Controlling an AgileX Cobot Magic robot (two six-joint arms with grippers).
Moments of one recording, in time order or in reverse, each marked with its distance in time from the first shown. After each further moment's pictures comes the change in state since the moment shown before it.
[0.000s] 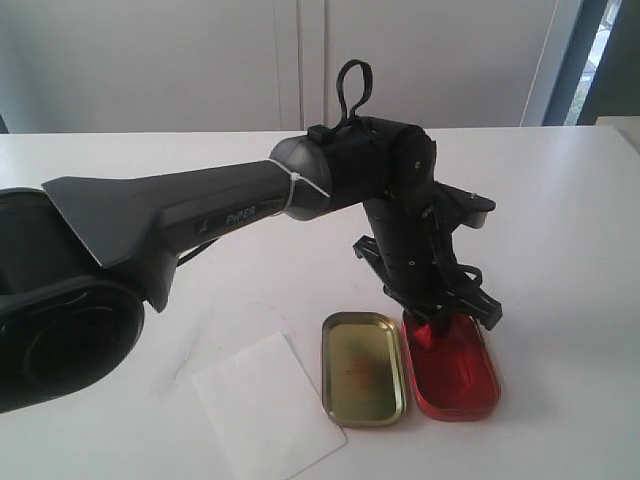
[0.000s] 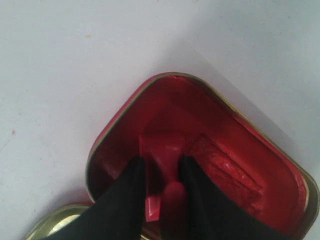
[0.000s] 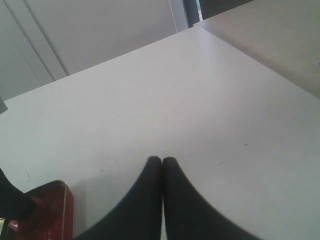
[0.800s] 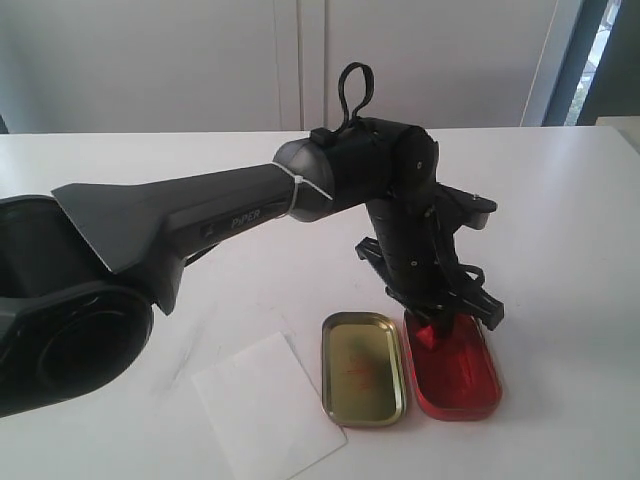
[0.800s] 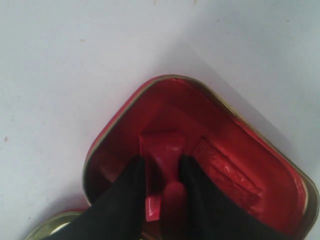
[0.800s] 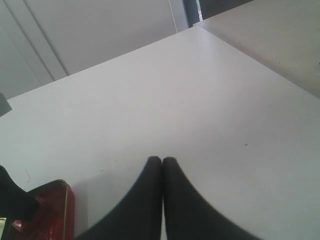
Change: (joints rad) left arm 0.002 0.037 -0.031 0.005 0.028 -0.005; right arm 0.000 0.000 0.000 0.000 0.000 0.000
